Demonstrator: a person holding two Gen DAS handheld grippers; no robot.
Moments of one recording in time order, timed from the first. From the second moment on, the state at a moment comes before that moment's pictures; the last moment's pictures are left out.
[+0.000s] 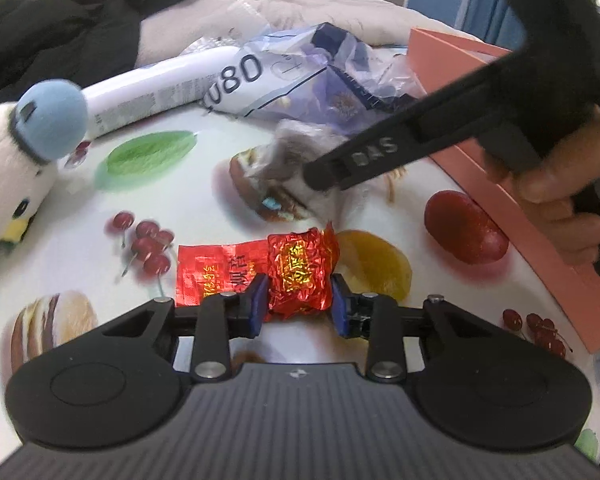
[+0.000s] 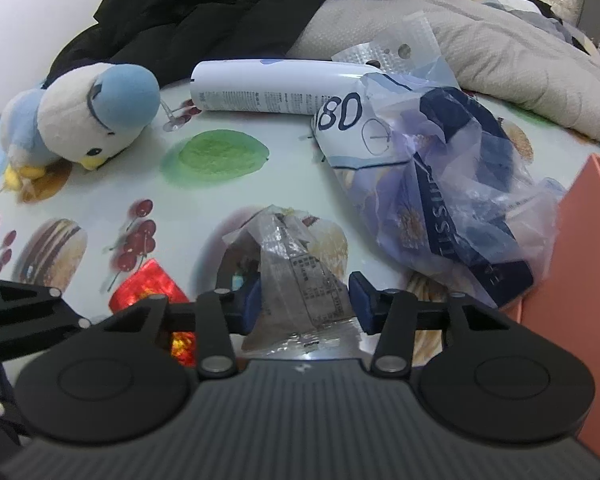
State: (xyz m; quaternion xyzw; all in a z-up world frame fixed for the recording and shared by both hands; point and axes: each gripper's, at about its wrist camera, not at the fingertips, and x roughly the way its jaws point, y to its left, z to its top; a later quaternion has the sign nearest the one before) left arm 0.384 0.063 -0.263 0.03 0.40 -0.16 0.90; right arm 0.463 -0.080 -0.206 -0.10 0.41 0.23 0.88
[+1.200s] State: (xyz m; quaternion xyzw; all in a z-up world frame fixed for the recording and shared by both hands) left arm 0.199 0.074 -0.213 -0.12 0.39 -0.05 0.91; right arm 0.247 -0.123 -0.173 -0.06 0.39 0.19 0.90
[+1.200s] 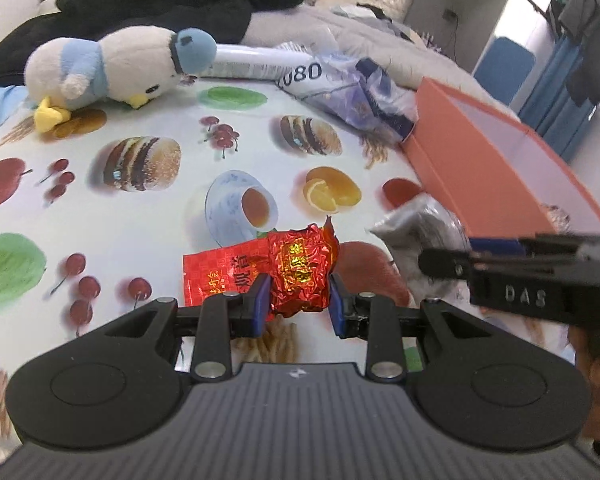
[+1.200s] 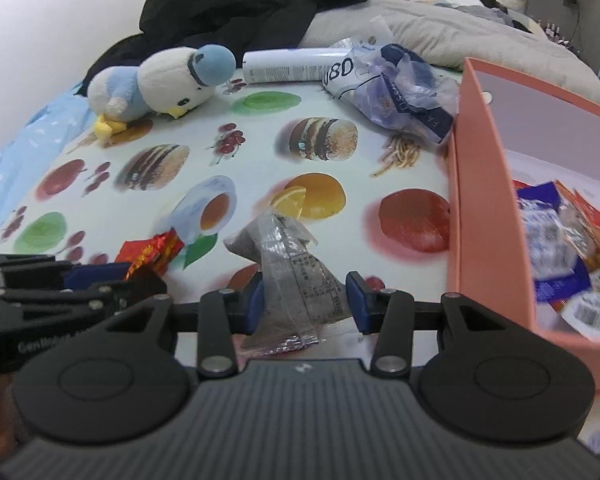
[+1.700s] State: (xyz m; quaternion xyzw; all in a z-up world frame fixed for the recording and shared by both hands) left arm 0.150 0.053 -0.166 -0.14 0.35 -0.04 0.92; right arm 0.183 -0.153 -0.133 -0.02 0.35 0.19 0.92
